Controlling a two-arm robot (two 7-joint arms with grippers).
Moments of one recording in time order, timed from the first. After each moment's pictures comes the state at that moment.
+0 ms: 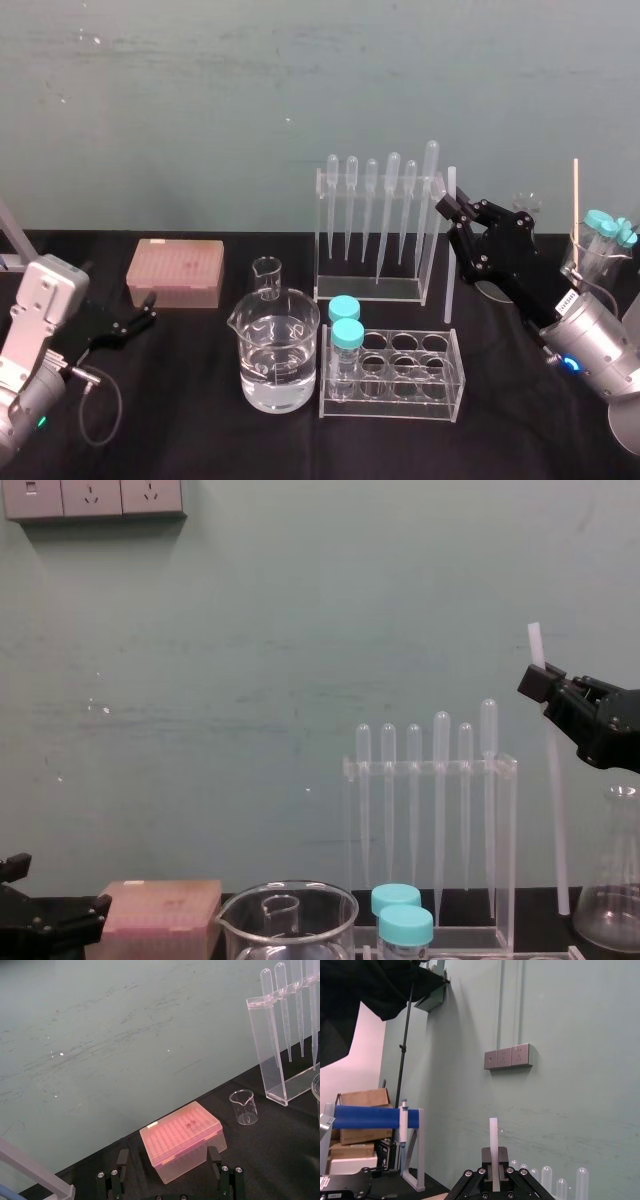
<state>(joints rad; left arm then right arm) -0.20 0.60 0.45 -1.41 -0.25 -0.12 0.03 0.30 0.37 -0.27 -1.28 0.61 -0.50 0.73</state>
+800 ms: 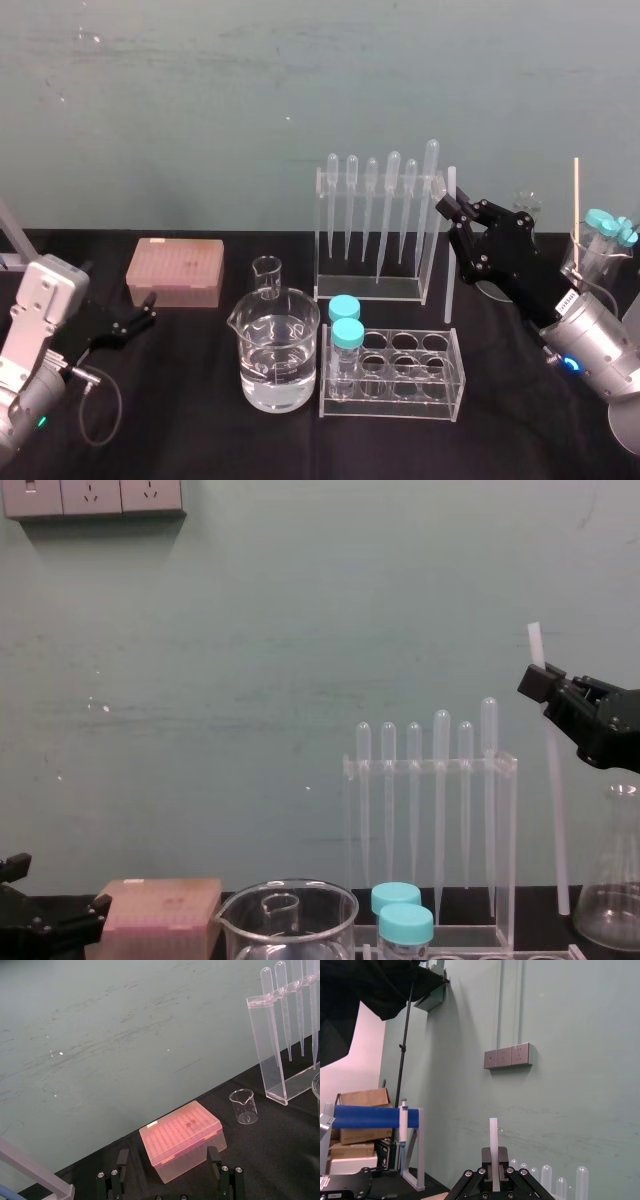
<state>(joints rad) -0.20 0.60 0.45 -1.41 -0.25 -0.12 0.03 0.30 0.37 -0.27 -1.28 0.61 -0.50 0.73</state>
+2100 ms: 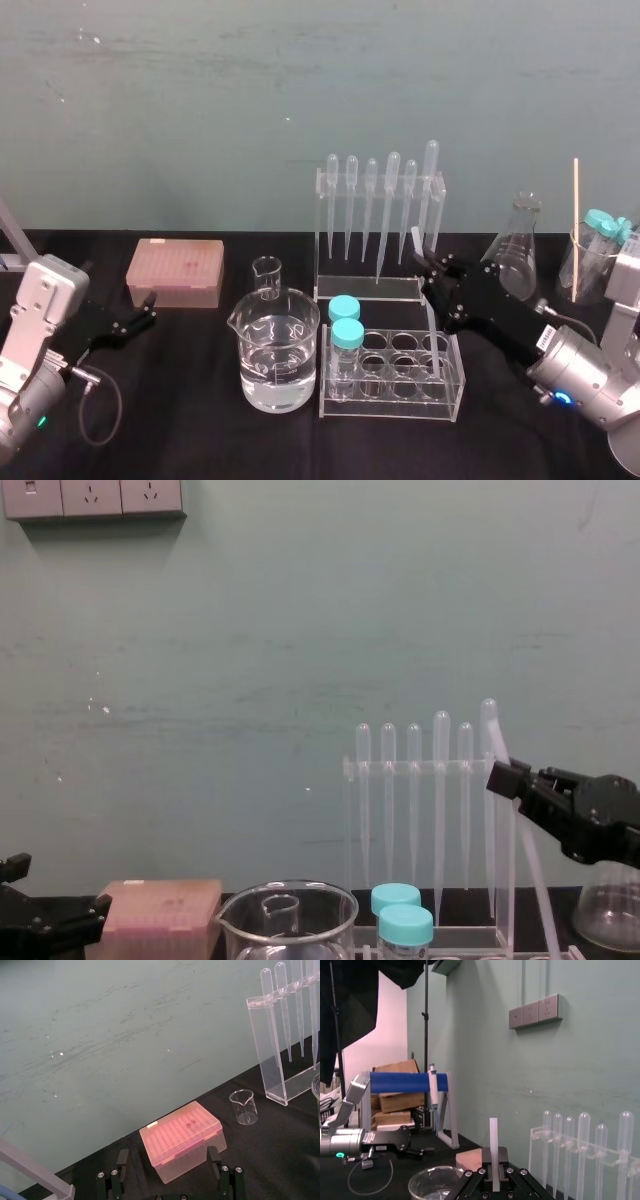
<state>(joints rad) -0.20 0.60 0.45 -1.41 -0.25 -0.12 0.03 0.30 0.41 -0.33 -1.24 0.63 -0.39 0.81</state>
